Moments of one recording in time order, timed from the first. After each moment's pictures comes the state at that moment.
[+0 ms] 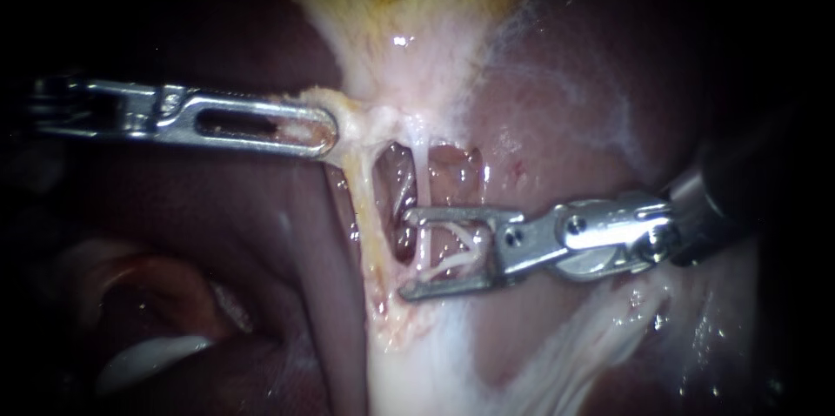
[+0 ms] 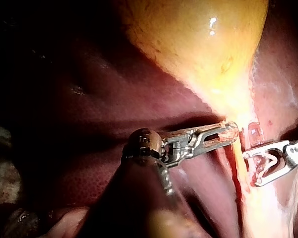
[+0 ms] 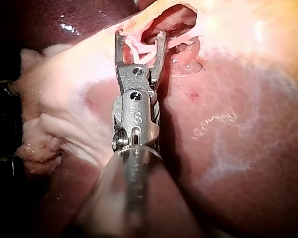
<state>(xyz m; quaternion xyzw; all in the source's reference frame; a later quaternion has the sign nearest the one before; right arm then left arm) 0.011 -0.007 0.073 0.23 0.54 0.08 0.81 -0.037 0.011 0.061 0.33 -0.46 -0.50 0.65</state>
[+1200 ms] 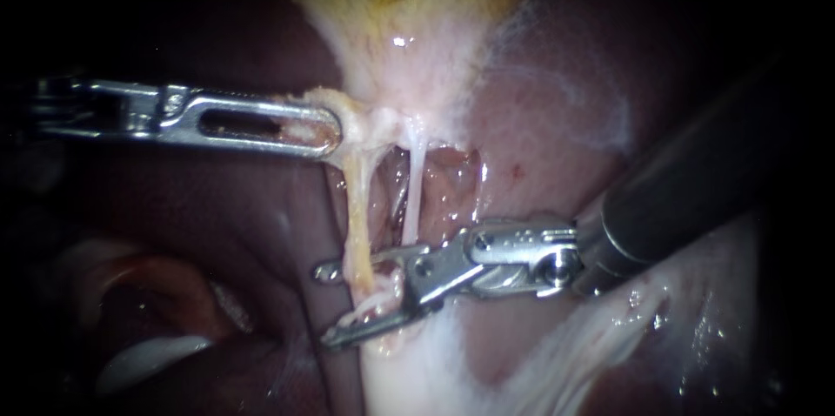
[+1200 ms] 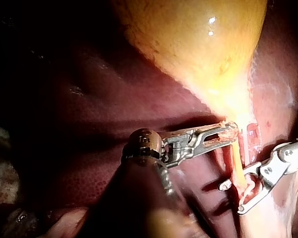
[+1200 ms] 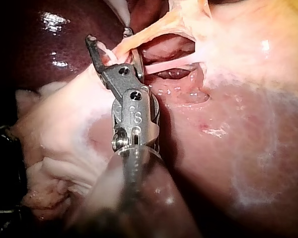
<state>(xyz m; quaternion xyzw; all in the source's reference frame) 0.019 -0.009 0.074 0.34 0.57 0.06 0.75 -0.038 0.011 0.061 0.33 -0.46 -0.51 0.65</state>
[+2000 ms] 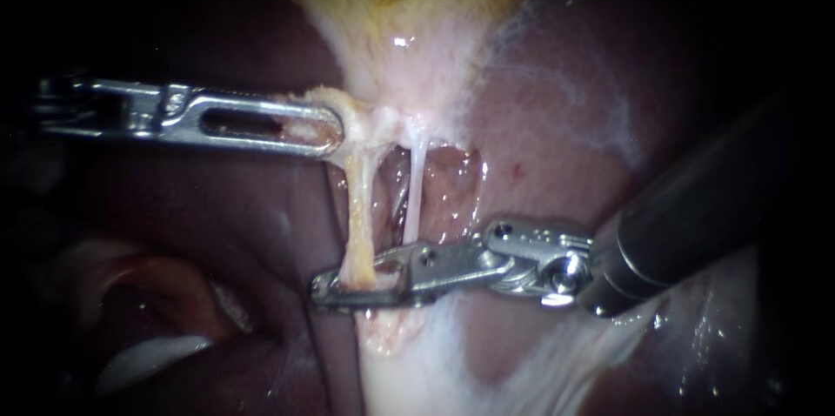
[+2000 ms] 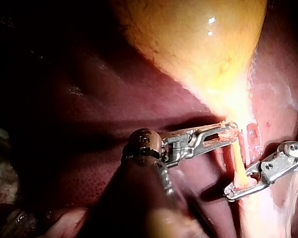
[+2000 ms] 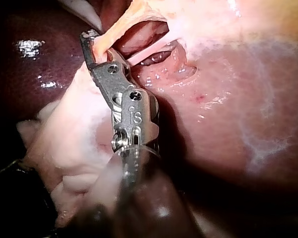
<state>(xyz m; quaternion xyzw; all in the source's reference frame) 0.017 -0.008 0.074 0.39 0.54 0.13 0.74 -0.038 0.011 0.061 0.33 -0.46 -0.51 0.65</state>
